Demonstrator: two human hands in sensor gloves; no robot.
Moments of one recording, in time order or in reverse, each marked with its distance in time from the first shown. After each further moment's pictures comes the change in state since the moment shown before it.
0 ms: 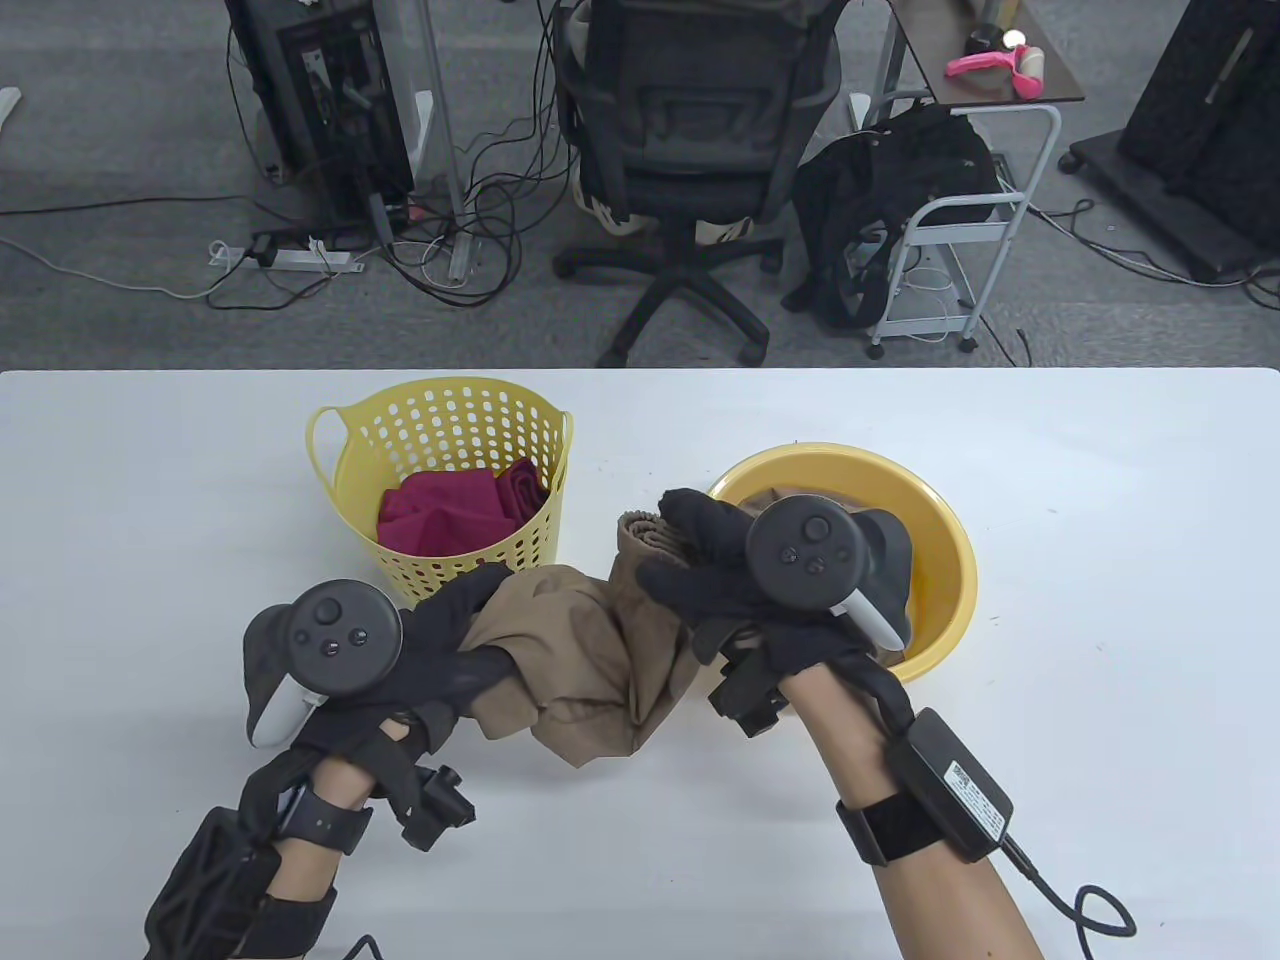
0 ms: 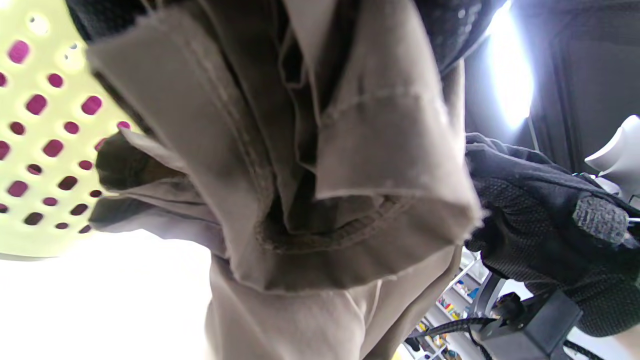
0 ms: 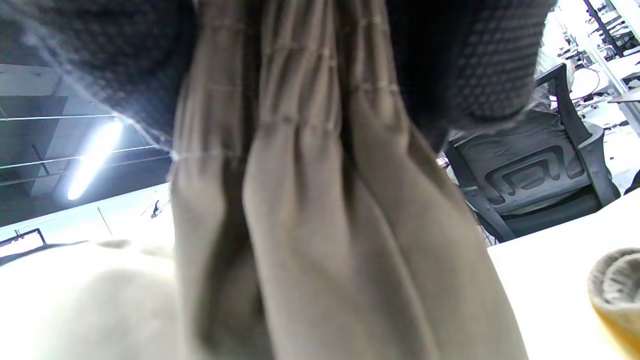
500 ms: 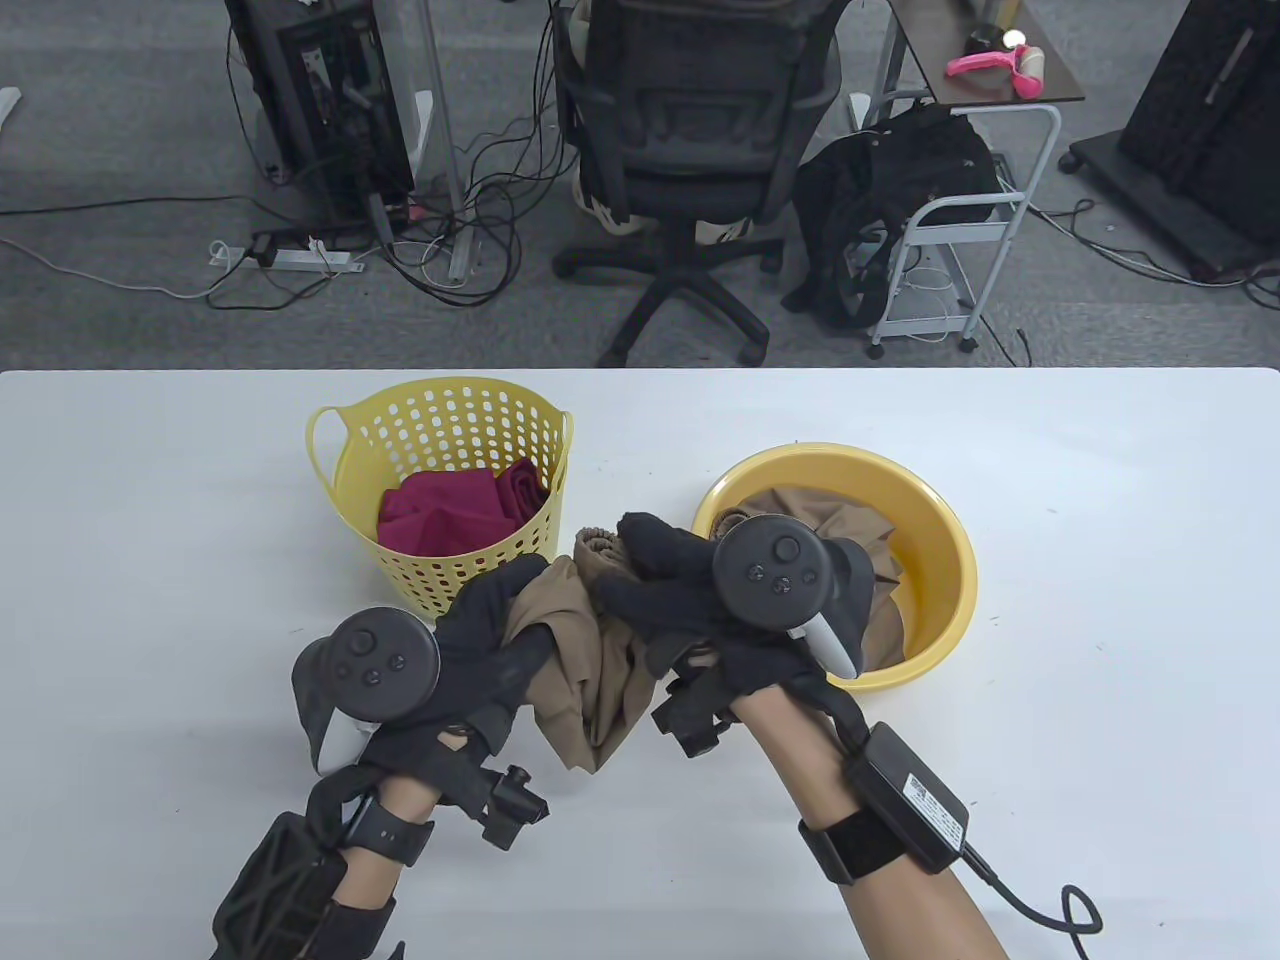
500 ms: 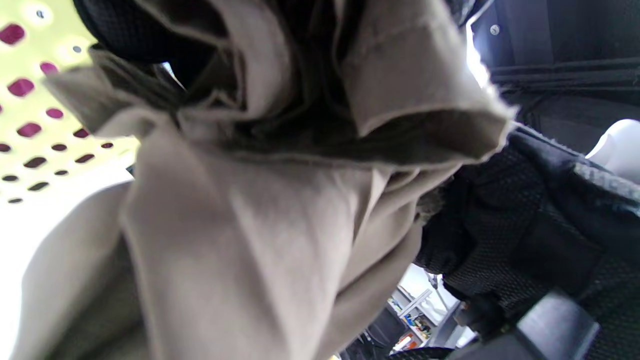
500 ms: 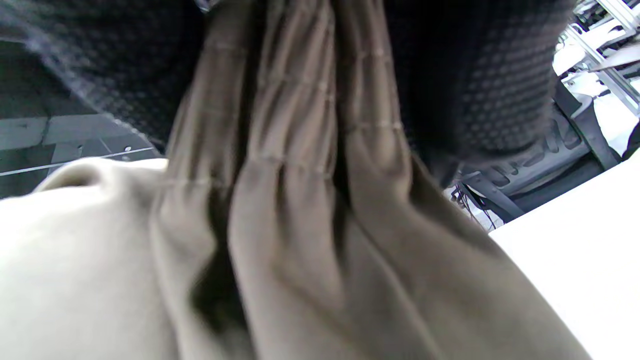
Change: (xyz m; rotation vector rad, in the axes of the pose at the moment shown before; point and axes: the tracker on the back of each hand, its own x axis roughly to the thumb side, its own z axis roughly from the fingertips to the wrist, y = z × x) left_hand 0.010 -0.031 -0.002 0.129 -0.028 0.146; right_hand 0.014 0.022 0.004 -0.056 0.069 -0.135
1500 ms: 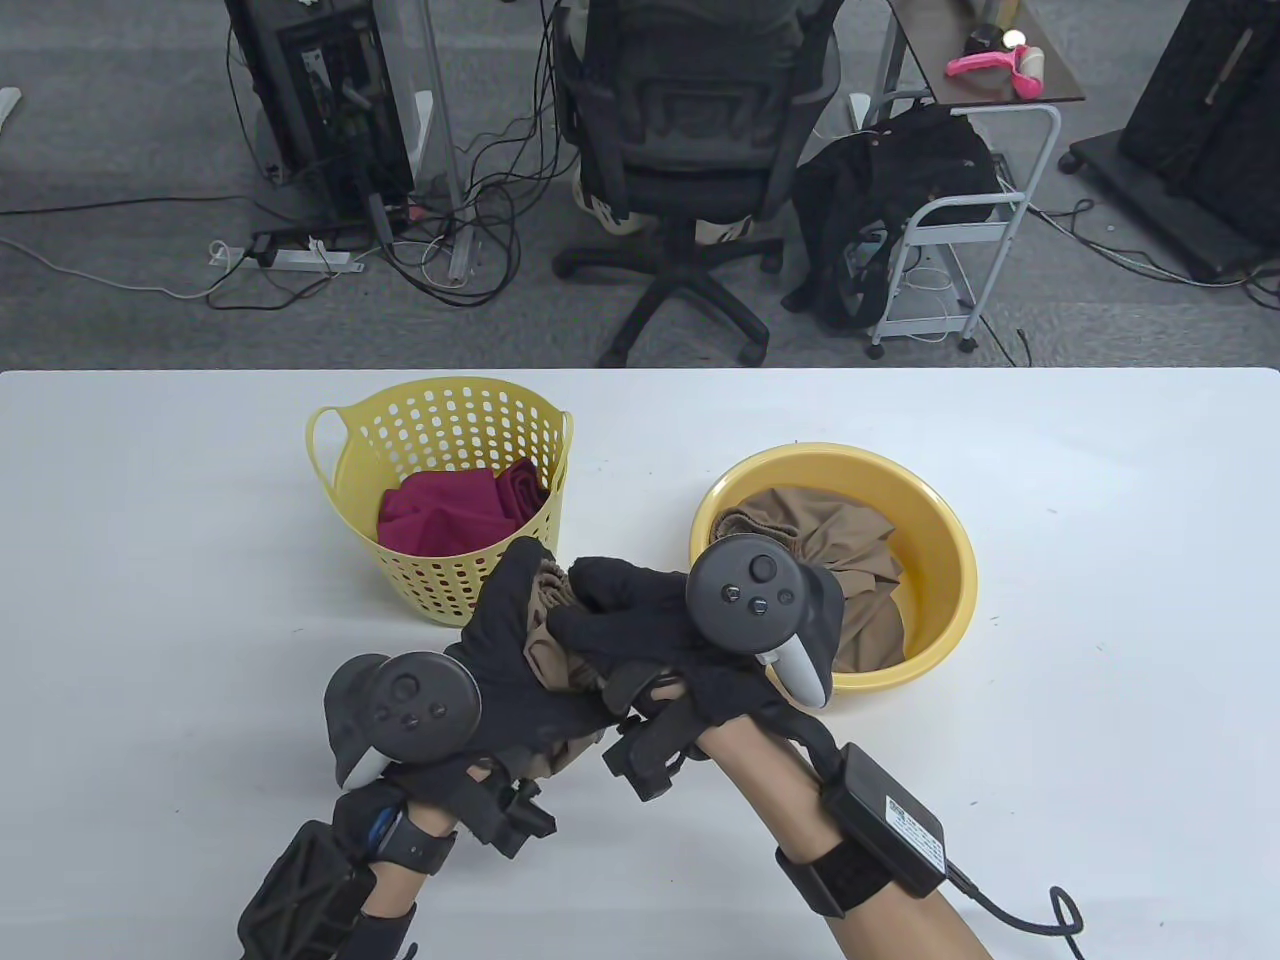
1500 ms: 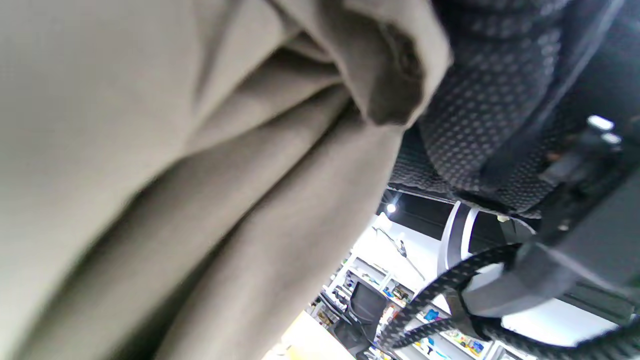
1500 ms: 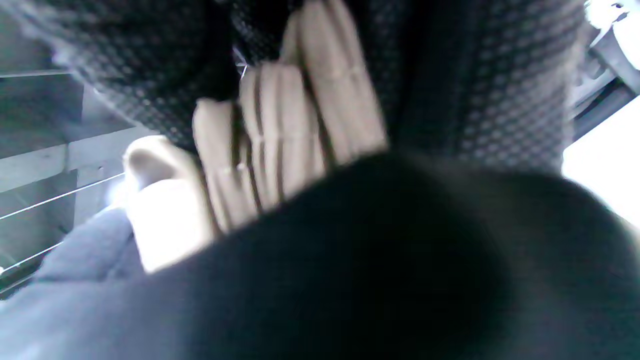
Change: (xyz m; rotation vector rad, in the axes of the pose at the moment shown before) left_hand 0.015 -0.013 0.007 0.017 -0.195 -0.201; right_hand 0.029 0.015 0.012 0.083 -0.013 -0.158
